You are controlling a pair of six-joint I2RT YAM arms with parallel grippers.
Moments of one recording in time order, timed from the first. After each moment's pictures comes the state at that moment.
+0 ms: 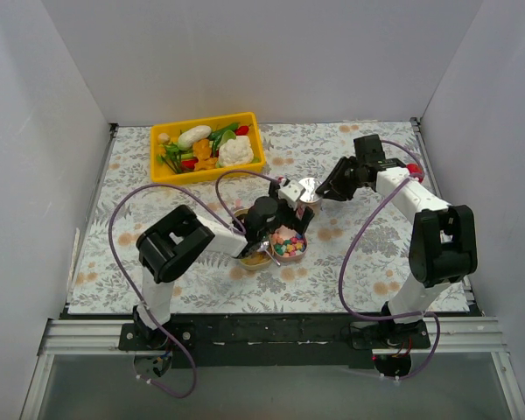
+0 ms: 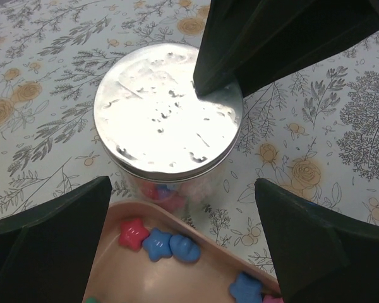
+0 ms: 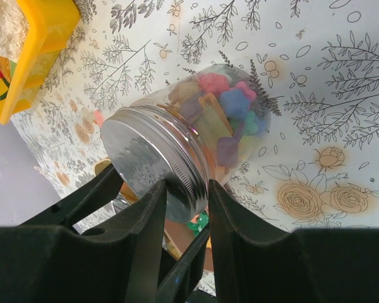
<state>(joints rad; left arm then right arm) -0.86 1.94 0.92 0.87 -0.06 -0.03 0.22 1.69 1.23 -0.51 -0.35 0.81</state>
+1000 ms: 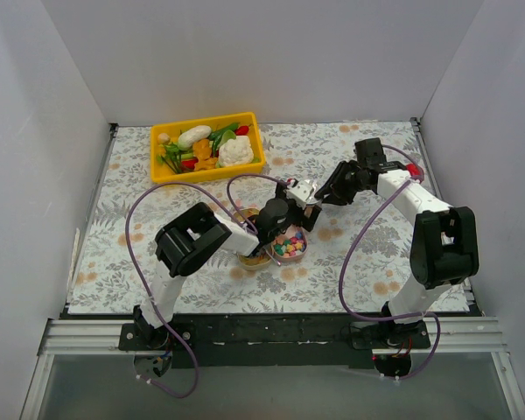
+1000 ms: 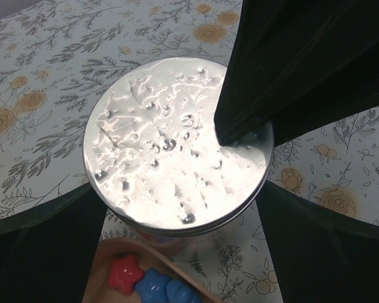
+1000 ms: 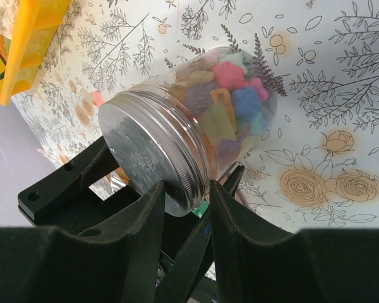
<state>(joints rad) -0.89 2.11 1.03 0.95 -0.15 0.01 0.21 1.67 1.19 -0.52 -0.41 0.80</state>
